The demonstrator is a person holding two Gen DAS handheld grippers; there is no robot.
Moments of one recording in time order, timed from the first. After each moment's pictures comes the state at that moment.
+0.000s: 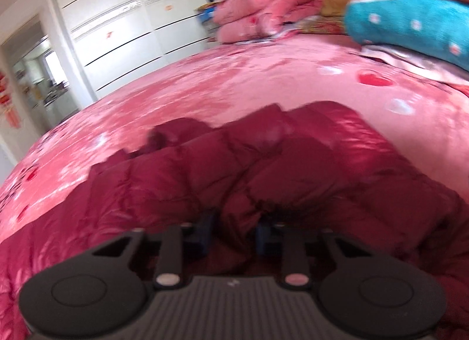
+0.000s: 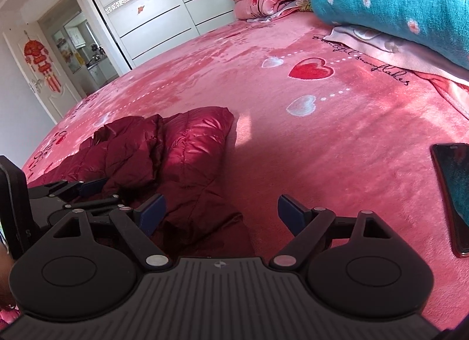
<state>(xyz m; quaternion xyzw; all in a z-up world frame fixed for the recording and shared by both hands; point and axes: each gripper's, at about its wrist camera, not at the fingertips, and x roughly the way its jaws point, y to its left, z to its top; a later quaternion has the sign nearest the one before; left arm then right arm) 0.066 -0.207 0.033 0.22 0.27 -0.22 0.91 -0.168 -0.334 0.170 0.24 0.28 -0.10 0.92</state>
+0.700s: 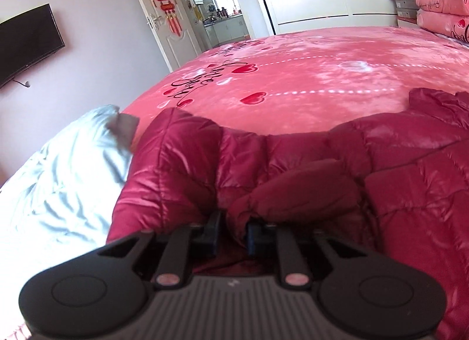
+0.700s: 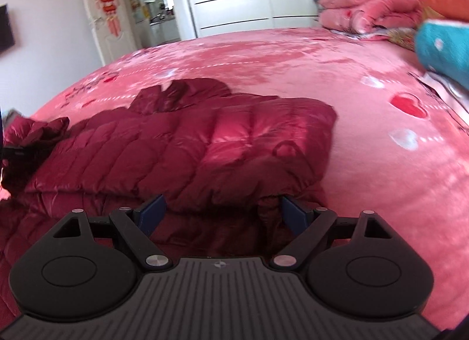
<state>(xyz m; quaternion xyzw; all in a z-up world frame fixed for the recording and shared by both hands) 0.101 0.052 0.052 0.14 0.32 0.11 0.93 -0.106 -0.245 0.168 0.07 0.30 0.02 0.95</state>
